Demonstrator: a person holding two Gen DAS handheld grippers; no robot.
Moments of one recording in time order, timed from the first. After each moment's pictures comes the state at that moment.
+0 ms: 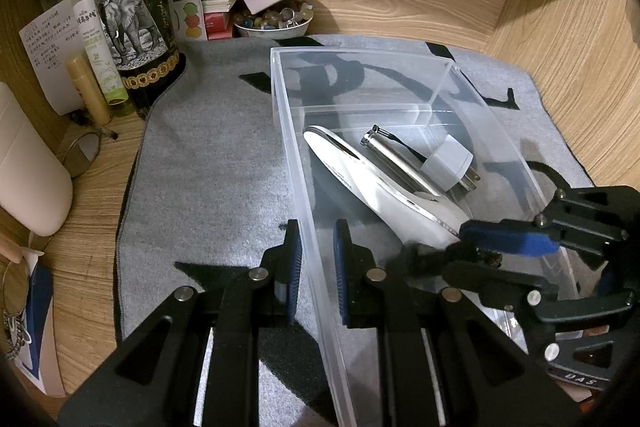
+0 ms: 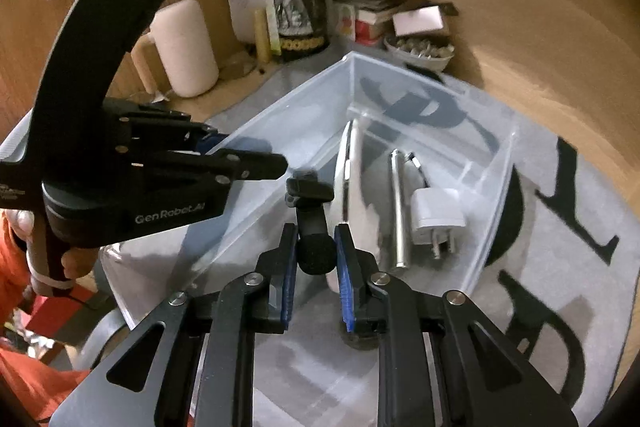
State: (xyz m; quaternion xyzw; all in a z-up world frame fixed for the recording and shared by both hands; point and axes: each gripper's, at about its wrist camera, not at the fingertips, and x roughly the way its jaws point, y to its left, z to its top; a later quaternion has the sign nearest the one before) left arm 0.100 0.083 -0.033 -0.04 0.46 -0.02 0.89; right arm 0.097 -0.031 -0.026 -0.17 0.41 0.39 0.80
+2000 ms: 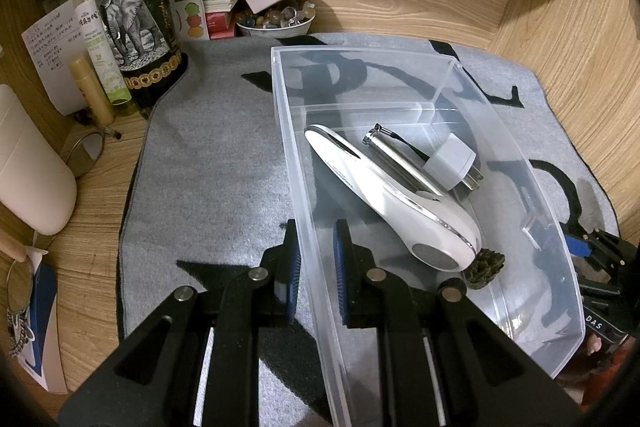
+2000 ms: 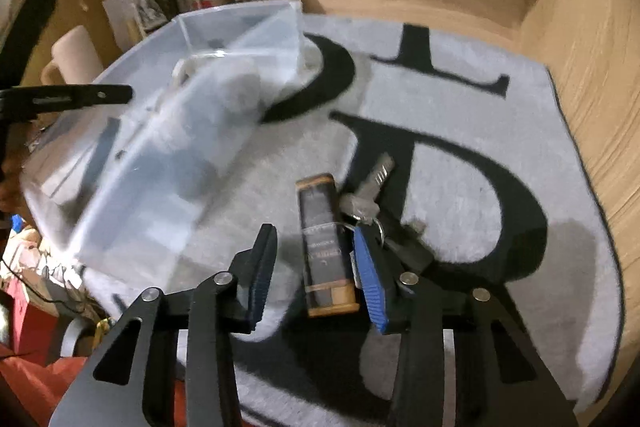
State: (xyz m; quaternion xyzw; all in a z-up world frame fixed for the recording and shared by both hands) left arm 0.101 0.080 -0.033 -0.03 0.46 -0.02 0.89; right arm 0.078 -0.169 -0.063 -0.09 0.44 0.22 0.87
